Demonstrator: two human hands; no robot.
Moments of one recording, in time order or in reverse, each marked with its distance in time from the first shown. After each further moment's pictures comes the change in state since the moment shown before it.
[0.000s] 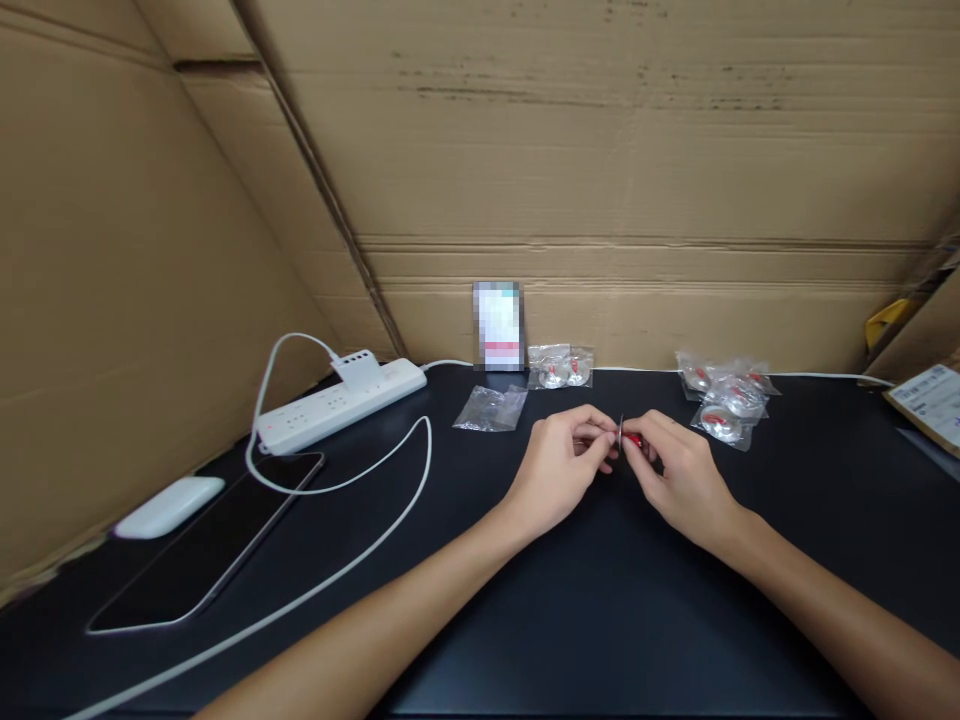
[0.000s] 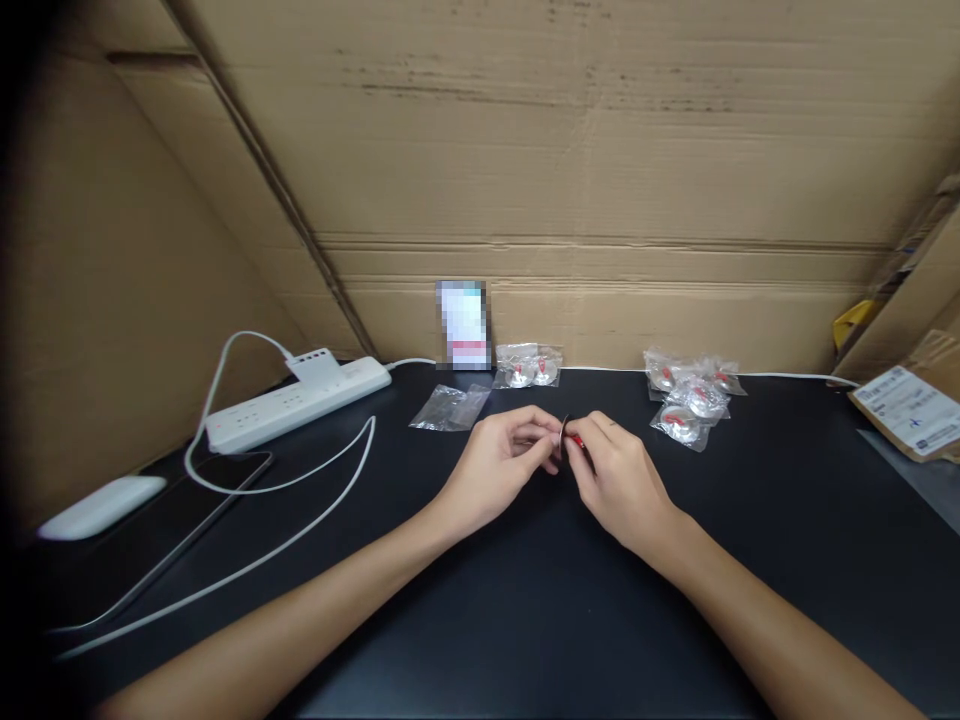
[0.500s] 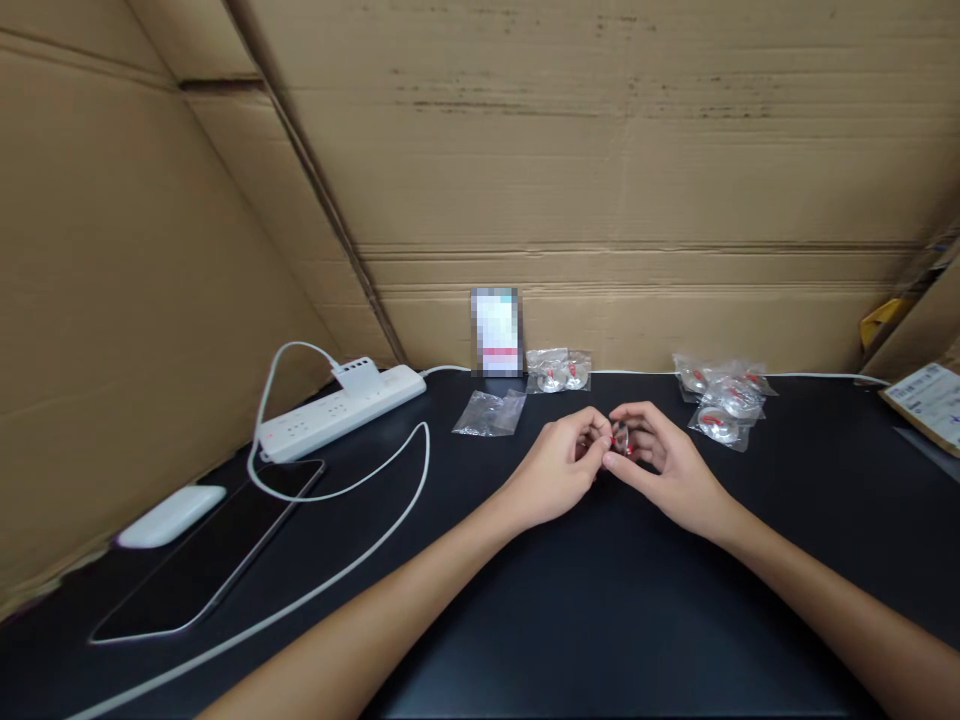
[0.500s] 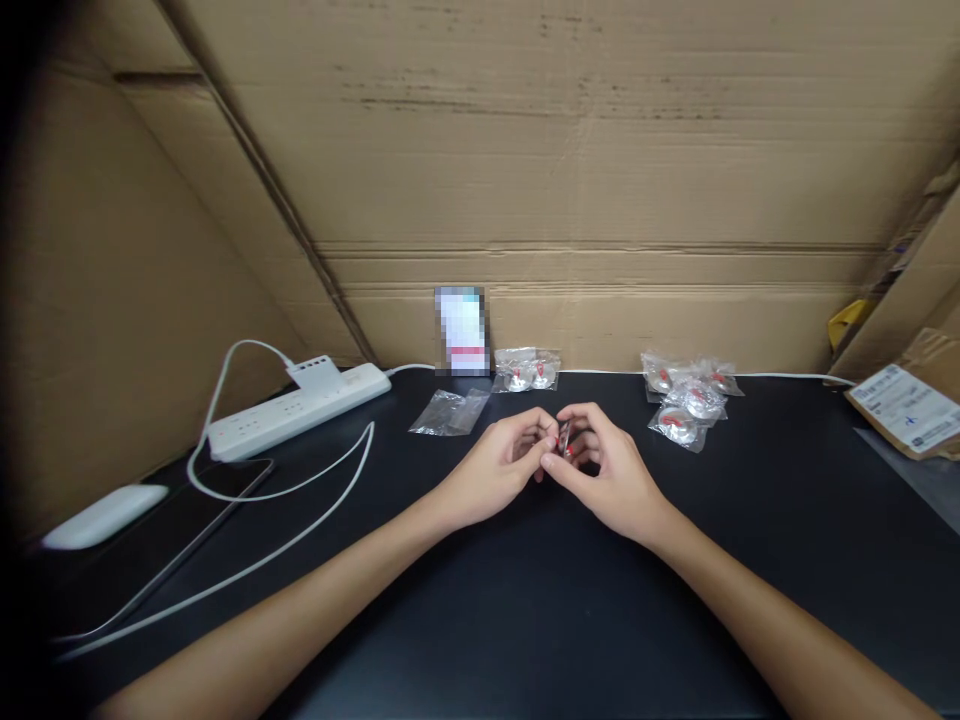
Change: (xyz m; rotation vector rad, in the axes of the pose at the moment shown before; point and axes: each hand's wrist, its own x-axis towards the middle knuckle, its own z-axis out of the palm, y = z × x) left_hand 0.006 0.003 -0.012 0.202 -0.131 0.052; right_hand 0.005 -0.003 0.000 0.684 -0.115 0.299
